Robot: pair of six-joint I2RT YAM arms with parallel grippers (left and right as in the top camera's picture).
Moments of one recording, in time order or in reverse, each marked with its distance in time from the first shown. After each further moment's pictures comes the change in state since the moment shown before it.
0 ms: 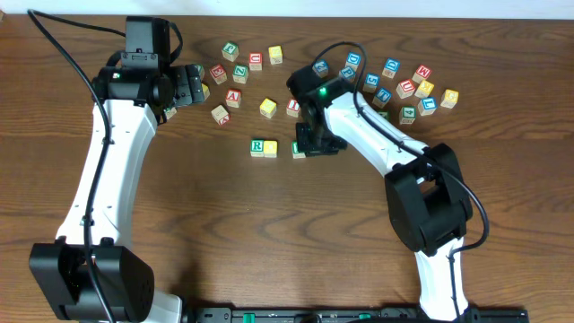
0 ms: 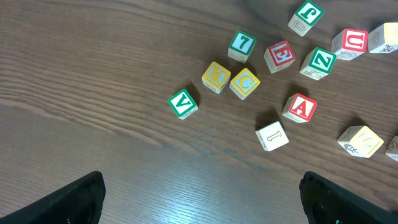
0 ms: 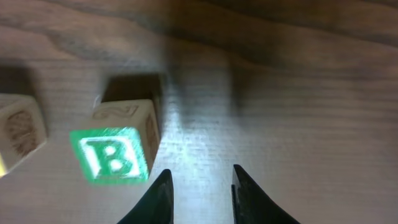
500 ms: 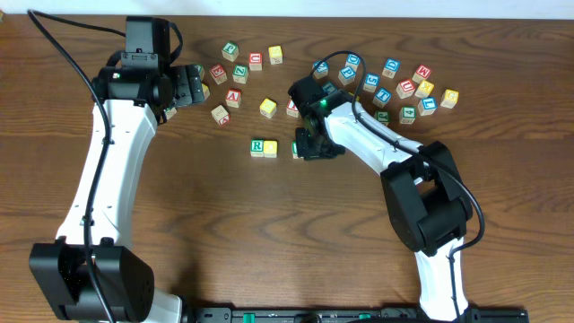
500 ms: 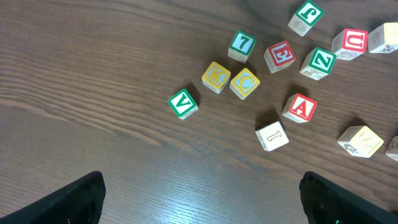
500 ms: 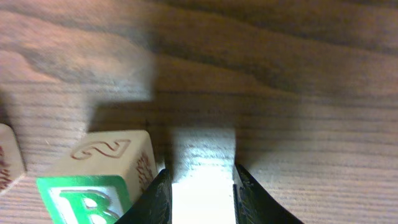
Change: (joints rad) left arm 0.000 0.000 0.000 0.000 0.000 0.000; right arm 0.000 0.000 -0.093 0.148 0.000 0.001
